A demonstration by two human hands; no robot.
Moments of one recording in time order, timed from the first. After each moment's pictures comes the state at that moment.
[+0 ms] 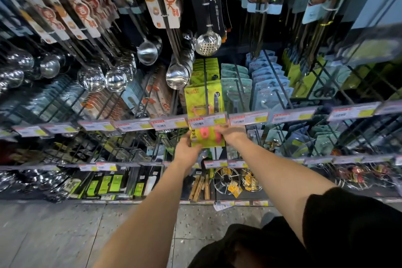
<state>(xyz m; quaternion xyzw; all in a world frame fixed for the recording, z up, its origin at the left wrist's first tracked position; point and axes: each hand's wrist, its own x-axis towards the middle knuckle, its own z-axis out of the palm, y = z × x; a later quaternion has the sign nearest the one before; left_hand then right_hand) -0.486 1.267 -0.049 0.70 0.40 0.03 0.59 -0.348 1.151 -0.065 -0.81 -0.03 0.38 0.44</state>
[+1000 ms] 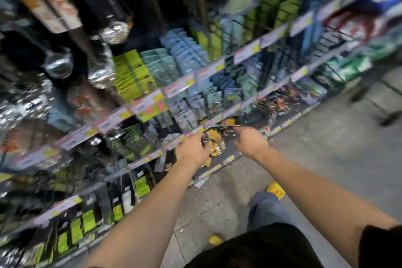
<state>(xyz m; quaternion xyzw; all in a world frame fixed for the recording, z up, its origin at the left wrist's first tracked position) -0.527 1.145 -0.041 0.97 0.06 -0.18 0.15 -0.503 0.948 -0.054 -0.96 -0.03 0.20 0.19</state>
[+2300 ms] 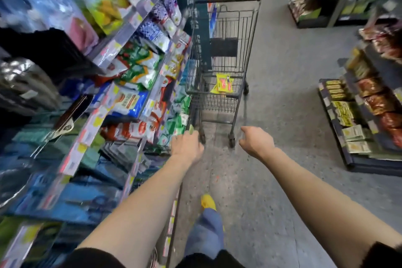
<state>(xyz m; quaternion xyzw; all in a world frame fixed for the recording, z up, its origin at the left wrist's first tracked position) -0.211 0.299 0.011 0.88 -0.45 -0.13 -0.05 -0.380 0.155 0.007 -0.87 0.45 0.07 0.21</state>
